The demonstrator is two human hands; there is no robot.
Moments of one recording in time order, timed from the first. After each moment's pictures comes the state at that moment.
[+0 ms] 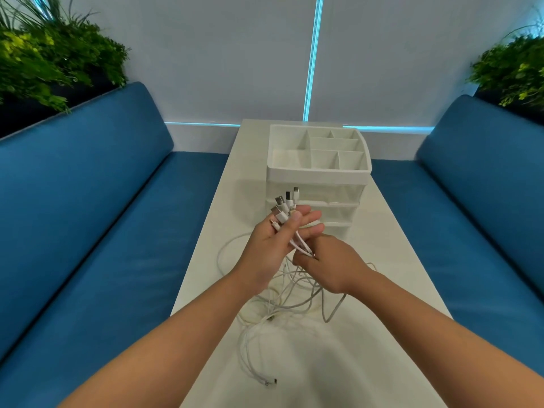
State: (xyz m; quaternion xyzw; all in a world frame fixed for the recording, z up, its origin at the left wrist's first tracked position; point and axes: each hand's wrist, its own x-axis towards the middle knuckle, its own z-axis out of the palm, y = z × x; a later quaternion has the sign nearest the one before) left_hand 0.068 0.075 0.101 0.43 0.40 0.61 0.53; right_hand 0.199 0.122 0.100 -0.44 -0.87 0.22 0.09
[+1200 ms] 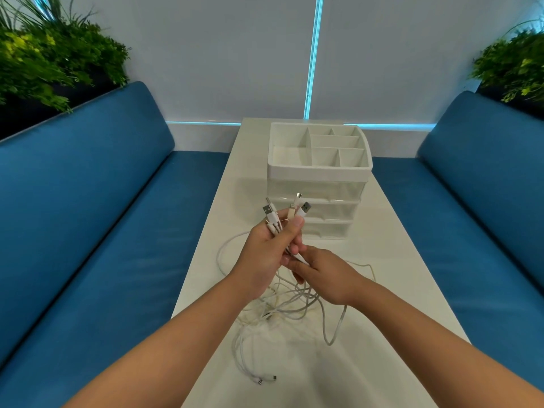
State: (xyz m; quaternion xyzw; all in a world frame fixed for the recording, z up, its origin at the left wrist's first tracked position) left_hand 0.064 0.066 0.093 0.43 0.43 0.61 0.52; right_hand 0.201 0.108 0.084 -0.38 -0.85 0.34 0.11
